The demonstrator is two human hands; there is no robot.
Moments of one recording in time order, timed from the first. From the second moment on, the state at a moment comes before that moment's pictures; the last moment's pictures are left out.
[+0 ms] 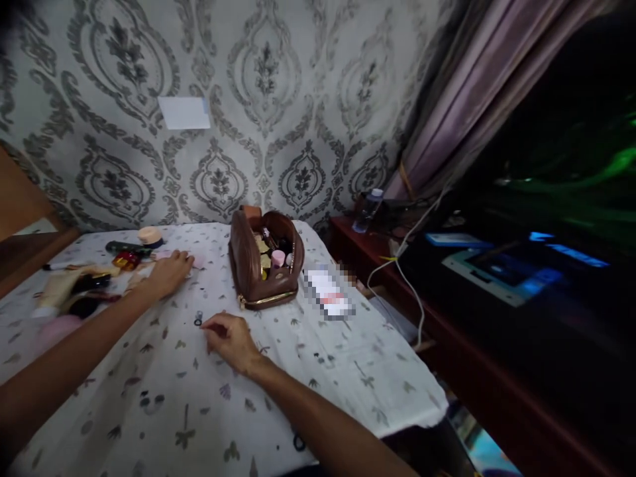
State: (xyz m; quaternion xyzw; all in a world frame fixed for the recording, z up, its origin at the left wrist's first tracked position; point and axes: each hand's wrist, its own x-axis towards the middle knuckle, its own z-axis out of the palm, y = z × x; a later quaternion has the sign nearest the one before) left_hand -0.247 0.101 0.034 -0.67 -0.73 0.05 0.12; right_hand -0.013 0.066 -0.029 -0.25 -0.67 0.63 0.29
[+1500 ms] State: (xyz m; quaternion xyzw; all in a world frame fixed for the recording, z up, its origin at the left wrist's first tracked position) left_hand -0.172 -0.010 0.002 -0.54 -0.66 -0.45 -0.25; right_hand 0.001 0.061 -0.020 -0.21 -0.68 0.61 0.36
